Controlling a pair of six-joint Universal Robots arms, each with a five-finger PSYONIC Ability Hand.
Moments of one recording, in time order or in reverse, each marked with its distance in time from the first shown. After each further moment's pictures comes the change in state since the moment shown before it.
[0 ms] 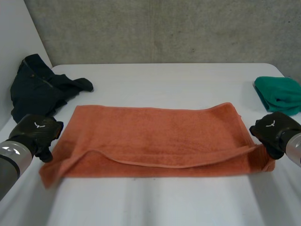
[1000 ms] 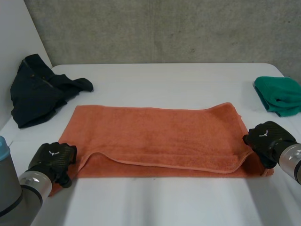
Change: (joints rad) left arm -0.143 -0.097 -0.163 0.169 -0.143 -0.255; right arm 0.001 0.002 0.103 -0.096 -0.040 0.004; left_hand -0.009 -0.004 -0.008 -0.001 0.004; right_hand 0.000 0.000 0.000 0.000 0.004
